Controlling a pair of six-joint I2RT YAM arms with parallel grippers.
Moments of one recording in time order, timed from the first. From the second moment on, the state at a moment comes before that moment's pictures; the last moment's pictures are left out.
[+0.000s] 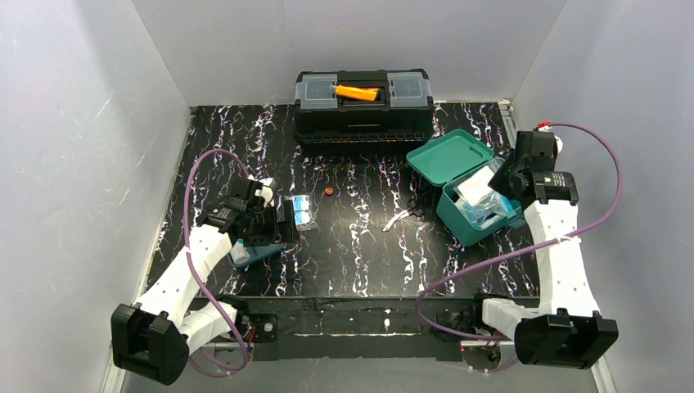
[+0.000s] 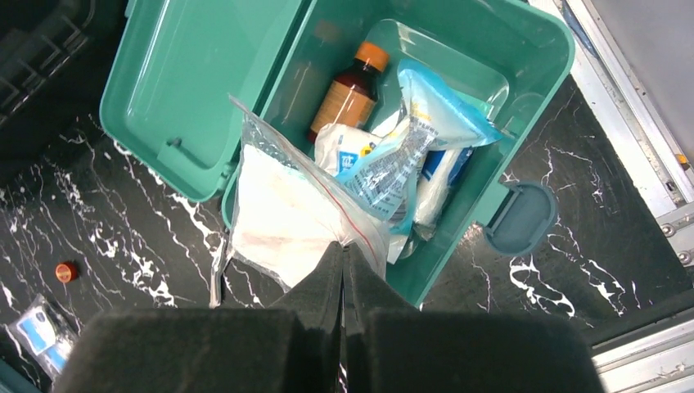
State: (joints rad) left arm -0.31 1.04 0.81 -0.84 0.21 -0.36; right arm -0.02 1.09 1.22 -0.94 0.18 0.50
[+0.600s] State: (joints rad) left arm -0.31 1.04 0.81 -0.85 0.20 -0.36; right arm -0.16 1.35 1.13 -0.78 0.03 0.49
